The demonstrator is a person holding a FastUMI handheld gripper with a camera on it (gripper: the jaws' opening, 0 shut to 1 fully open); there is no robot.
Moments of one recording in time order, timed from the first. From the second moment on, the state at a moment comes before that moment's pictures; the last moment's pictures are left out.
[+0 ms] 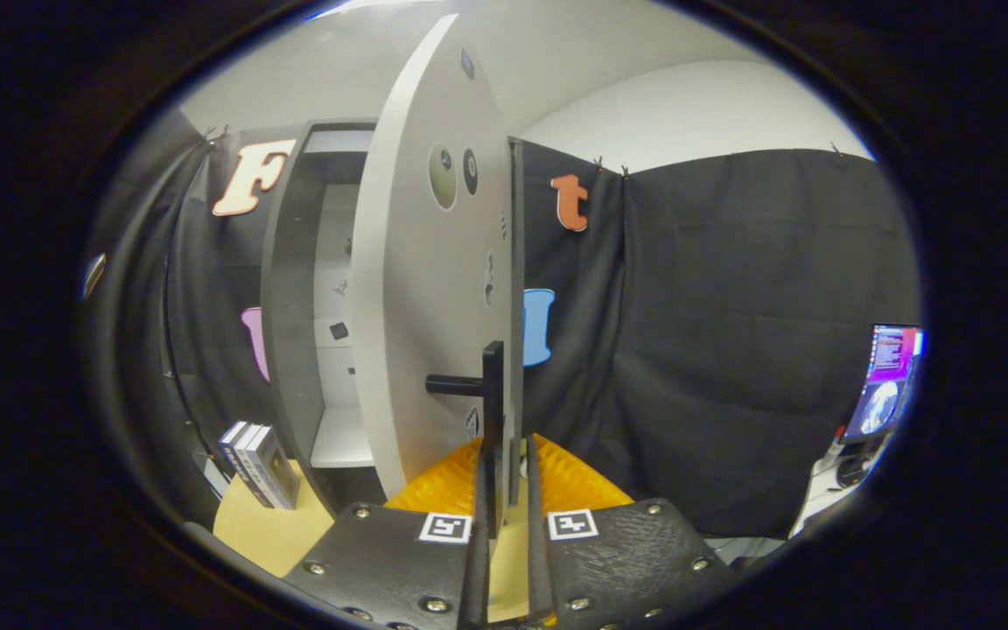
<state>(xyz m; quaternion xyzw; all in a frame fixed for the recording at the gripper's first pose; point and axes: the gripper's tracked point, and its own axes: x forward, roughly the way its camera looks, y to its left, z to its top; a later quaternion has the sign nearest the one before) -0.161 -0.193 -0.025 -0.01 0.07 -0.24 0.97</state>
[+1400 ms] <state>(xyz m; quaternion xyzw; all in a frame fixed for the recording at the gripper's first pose) -0.245 -0.317 -0.008 0.00 0.05 -0.30 0.95</state>
